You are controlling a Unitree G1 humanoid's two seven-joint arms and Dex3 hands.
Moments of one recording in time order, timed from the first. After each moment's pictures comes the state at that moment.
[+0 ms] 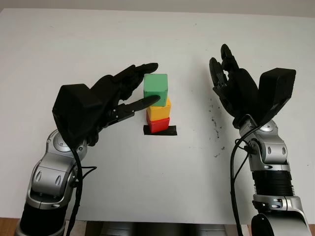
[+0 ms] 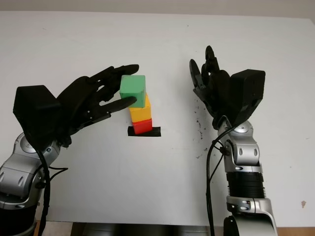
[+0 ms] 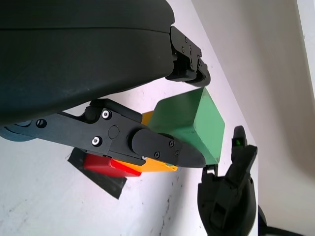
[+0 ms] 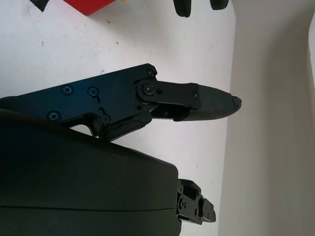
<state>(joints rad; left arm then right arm) -0.38 0.33 -0.02 -0.47 -0.08 0.63 -0.31 -0.54 -0.24 -0.14 0.15 0.16 0.33 0.16</state>
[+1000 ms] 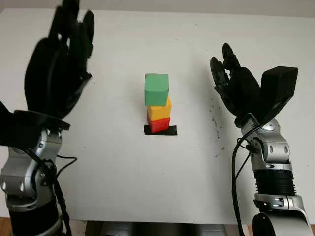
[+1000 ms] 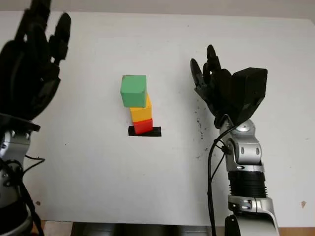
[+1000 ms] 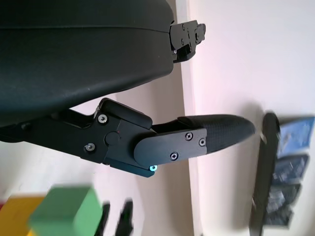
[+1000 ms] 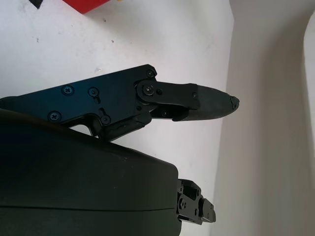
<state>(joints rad) -0.49 0.27 0.30 -0.38 -0.30 0.40 -0.12 -0.56 -0.25 -0.15 0.15 0.15 0.31 0.18</state>
